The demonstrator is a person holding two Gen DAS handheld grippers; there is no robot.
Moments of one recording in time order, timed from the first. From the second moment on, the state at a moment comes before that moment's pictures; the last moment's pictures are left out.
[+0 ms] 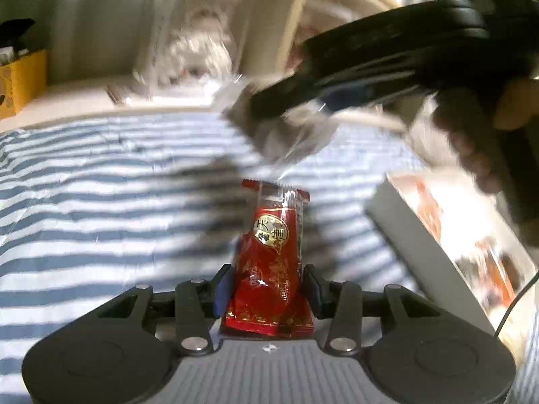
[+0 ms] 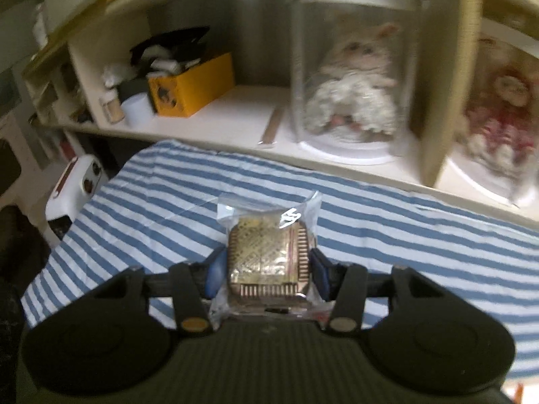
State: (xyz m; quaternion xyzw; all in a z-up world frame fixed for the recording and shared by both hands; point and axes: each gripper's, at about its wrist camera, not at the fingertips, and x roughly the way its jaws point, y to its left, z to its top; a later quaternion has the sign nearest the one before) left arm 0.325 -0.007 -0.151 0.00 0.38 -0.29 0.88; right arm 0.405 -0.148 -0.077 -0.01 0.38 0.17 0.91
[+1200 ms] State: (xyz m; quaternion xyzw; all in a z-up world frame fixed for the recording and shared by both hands) left arm 0.263 -0.088 -0.058 0.00 0.33 -0.20 0.92; right arm 0.240 -0.339 -0.027 0.10 0.34 0.09 0.93
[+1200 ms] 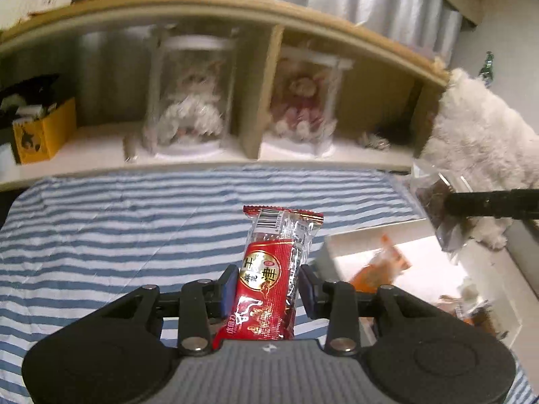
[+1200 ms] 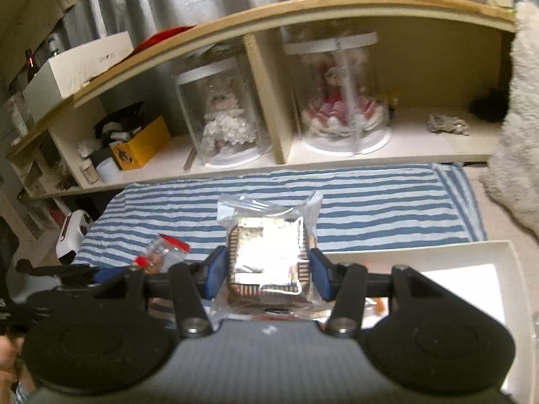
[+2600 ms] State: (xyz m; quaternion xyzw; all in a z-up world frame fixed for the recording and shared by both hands) left arm 0.288 -0.389 -0.111 0.14 0.32 -0.37 0.86; right arm 0.156 -0.556 -0.096 0.13 0.33 0.00 0.94
